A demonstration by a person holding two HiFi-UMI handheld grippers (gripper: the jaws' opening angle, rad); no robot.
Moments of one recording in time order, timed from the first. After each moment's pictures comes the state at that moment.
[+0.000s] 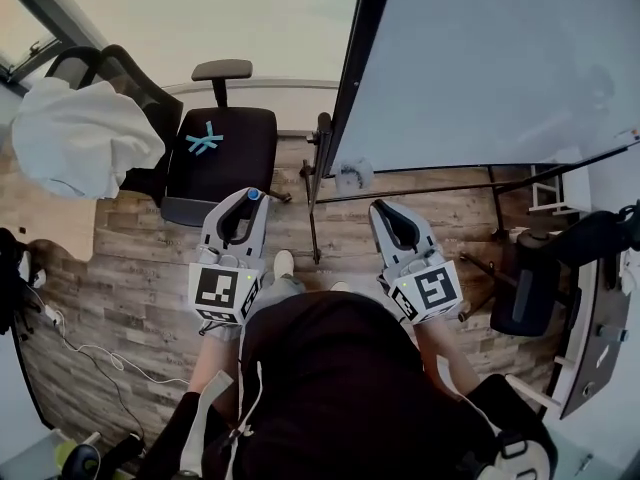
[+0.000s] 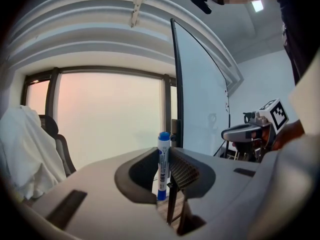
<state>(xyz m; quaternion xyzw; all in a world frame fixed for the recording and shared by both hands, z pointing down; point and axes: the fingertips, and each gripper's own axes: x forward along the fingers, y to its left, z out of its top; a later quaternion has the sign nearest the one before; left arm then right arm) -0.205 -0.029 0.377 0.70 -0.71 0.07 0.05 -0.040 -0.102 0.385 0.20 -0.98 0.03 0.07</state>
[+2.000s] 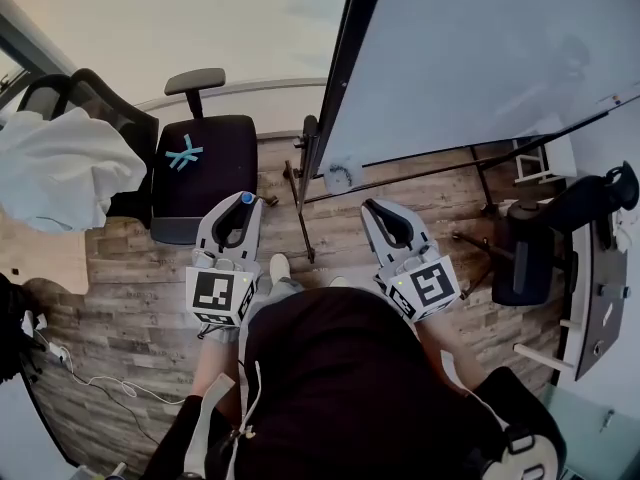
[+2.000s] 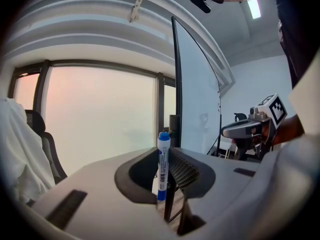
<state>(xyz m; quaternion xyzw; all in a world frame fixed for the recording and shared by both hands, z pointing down) -0.221 -0.041 0.395 0.74 -0.67 0.07 0.05 -0.053 -0.093 0.390 0.24 -0.97 0.03 0.10</state>
